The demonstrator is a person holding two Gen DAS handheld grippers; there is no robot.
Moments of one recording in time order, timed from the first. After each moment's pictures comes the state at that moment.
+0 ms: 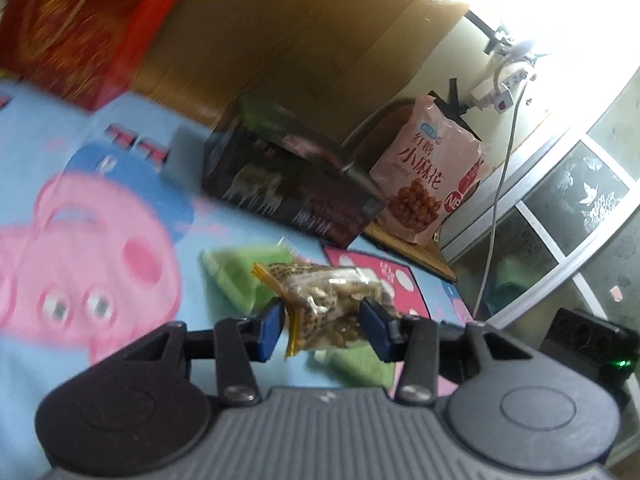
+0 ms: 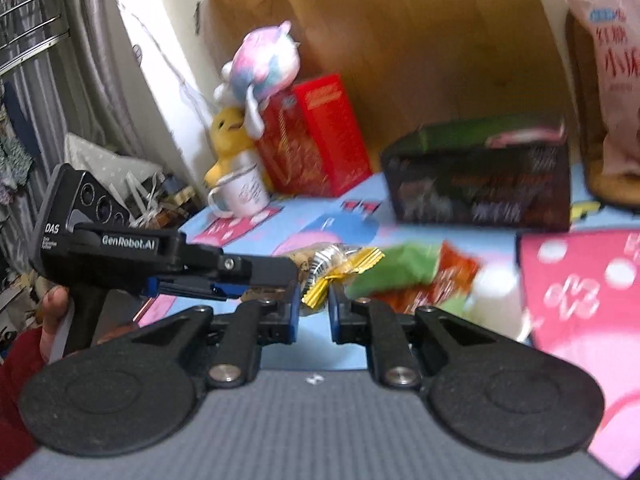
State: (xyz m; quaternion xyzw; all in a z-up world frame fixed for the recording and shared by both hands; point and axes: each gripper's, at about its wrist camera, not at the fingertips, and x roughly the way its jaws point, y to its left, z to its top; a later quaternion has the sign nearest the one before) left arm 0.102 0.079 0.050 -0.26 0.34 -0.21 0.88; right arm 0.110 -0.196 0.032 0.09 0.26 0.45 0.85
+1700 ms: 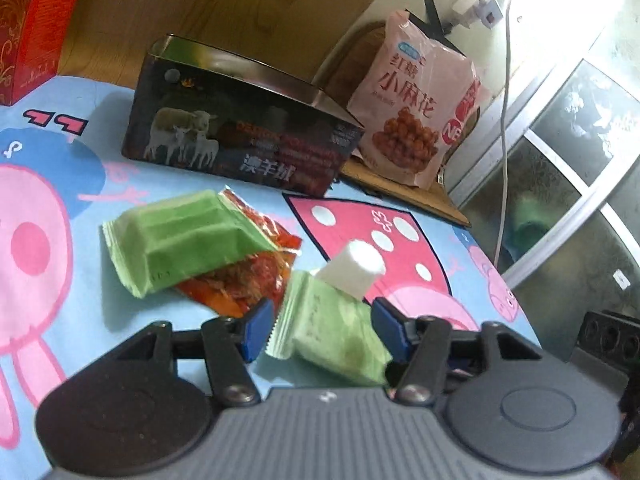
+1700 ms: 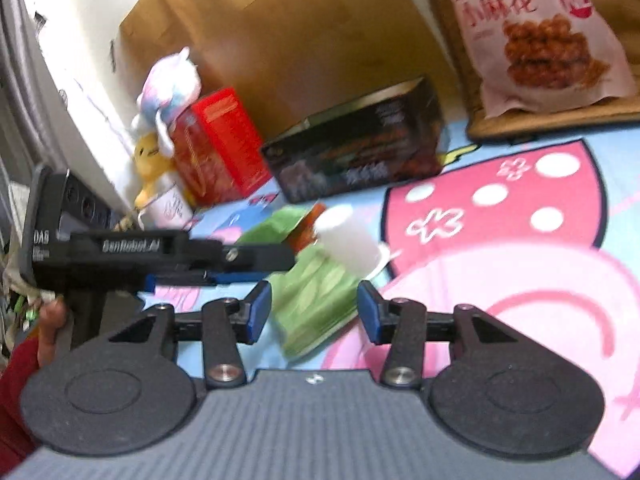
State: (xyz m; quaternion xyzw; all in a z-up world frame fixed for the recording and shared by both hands) left arm 0.120 -0.006 0.014 -0.19 0.38 -0.24 0.87; right arm 0.103 -0.260 -0.011 0.14 0.30 0.36 0.87
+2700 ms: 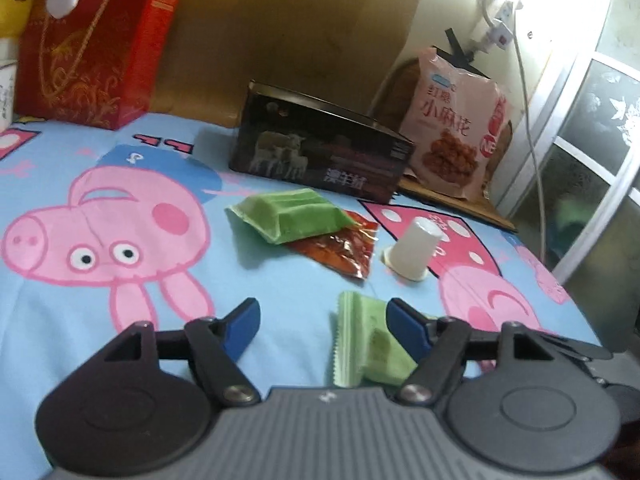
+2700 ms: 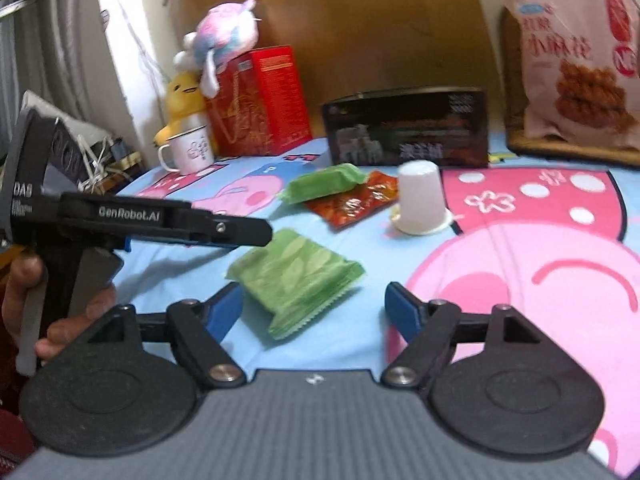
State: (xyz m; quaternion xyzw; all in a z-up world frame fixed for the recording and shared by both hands) left arm 0.043 0.035 0.010 -0.14 0.32 -0.14 0.93; right arm 0.050 -0.223 -0.018 0.04 0.27 0.37 0.89
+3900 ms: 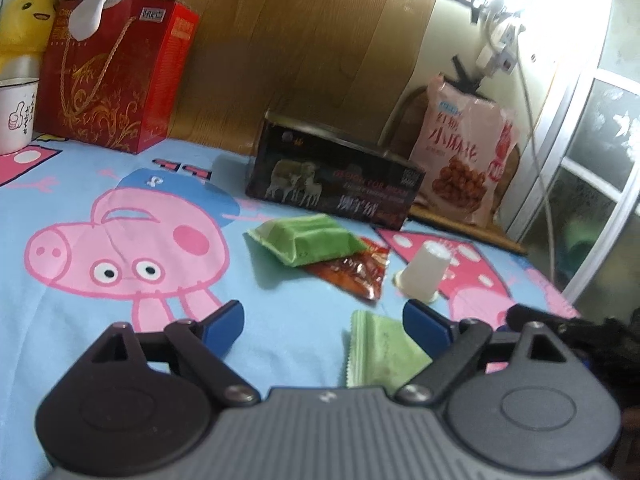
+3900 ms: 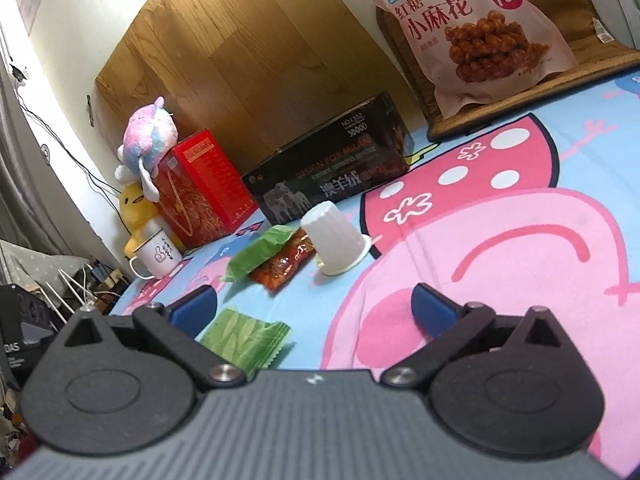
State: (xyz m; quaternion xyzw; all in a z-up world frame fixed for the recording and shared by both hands) left arm 0.030 0.042 0.012 -0.15 0.27 -0.12 0.94; right arm 0.081 -0.278 -0.026 0.22 0.26 0.31 0.89
